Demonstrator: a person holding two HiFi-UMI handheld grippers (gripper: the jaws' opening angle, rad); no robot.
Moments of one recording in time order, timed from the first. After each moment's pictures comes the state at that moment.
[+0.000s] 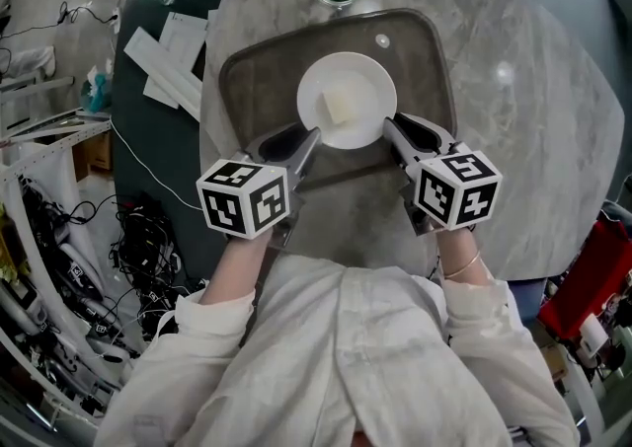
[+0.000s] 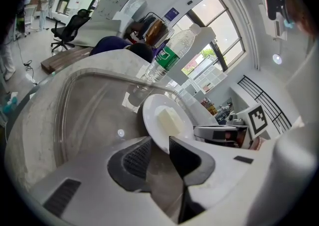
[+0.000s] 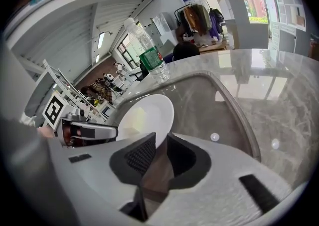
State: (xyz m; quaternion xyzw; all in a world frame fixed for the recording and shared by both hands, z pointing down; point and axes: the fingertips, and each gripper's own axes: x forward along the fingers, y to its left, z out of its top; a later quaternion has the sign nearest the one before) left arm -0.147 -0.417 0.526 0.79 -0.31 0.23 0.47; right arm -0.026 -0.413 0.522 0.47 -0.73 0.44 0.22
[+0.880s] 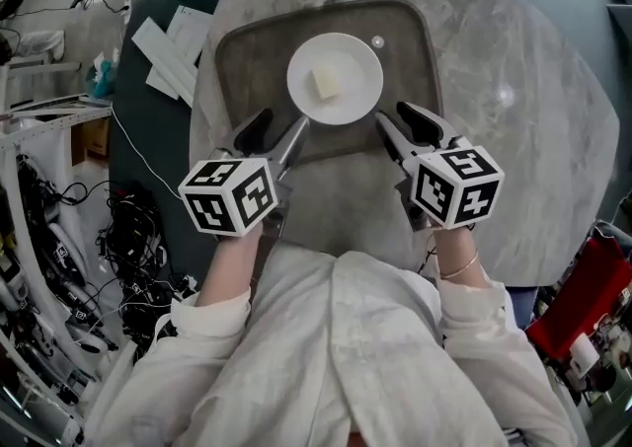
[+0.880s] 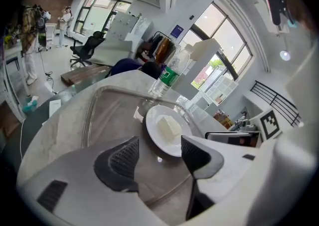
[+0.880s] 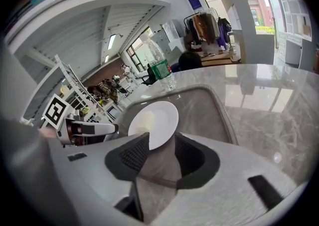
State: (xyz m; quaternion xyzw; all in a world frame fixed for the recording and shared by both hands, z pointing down) left arm -0.172 -0.401 0.492 0.78 -0.42 0.18 0.43; right arm -0.023 -0.393 0.482 0.46 -0.77 0.39 0.22
